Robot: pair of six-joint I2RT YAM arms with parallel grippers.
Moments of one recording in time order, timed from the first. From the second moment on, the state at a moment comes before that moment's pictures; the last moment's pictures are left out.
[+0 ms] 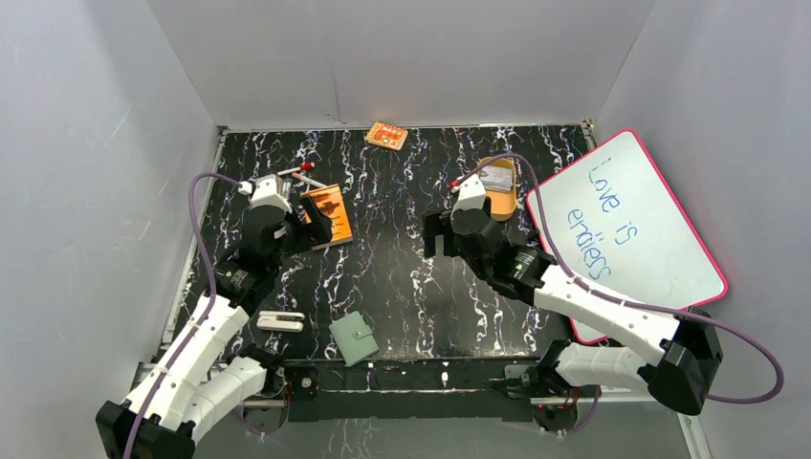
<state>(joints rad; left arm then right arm) -0.40 0.83 0.77 -0.40 -0.22 -0.52 0.95 1.13 0.88 -0.23 0.50 0.36</state>
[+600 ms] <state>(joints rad) -0.40 0.71 0.74 -0.38 -0.26 -0.49 1.10 1.24 0.86 -0.22 0.03 0.42</state>
